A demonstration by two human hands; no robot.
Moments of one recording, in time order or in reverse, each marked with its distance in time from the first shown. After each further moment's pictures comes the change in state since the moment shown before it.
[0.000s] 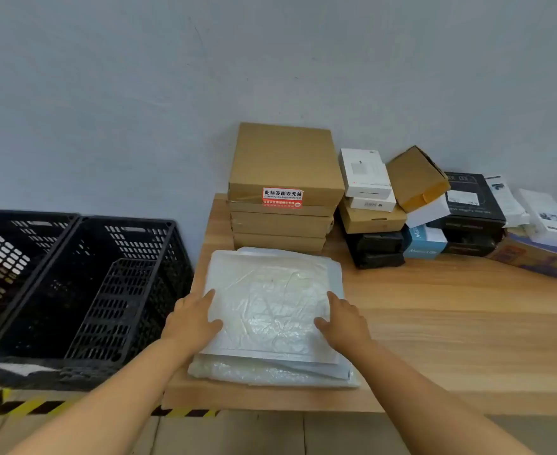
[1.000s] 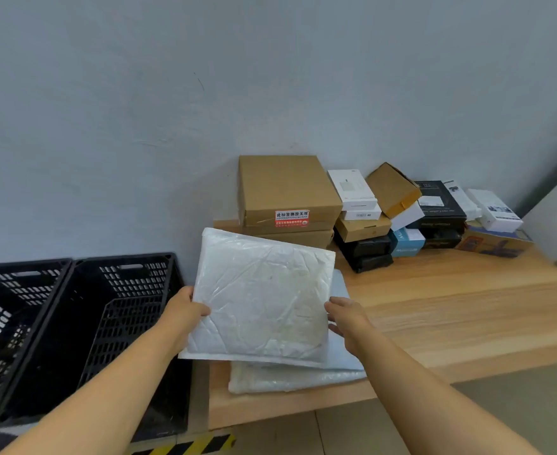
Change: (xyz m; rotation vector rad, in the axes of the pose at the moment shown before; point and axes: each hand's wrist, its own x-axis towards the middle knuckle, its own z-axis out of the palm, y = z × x) left_hand -0.010 -0.051 -0.096 -1.015 0.000 -0.107; right_hand -0.058 -0.088 -0.022 1.187 0.086 0.386
